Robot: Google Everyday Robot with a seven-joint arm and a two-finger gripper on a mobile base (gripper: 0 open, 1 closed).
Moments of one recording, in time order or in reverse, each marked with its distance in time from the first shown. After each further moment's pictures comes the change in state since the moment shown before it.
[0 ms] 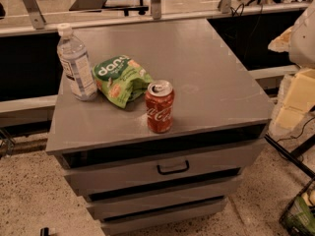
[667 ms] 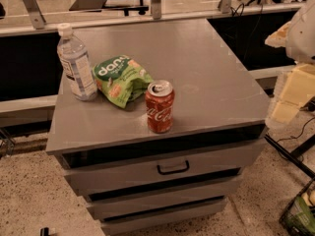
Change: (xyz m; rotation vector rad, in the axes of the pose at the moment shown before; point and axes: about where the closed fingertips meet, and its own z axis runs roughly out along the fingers) arm -0.005 -0.010 0.000 0.018 -0.023 -0.011
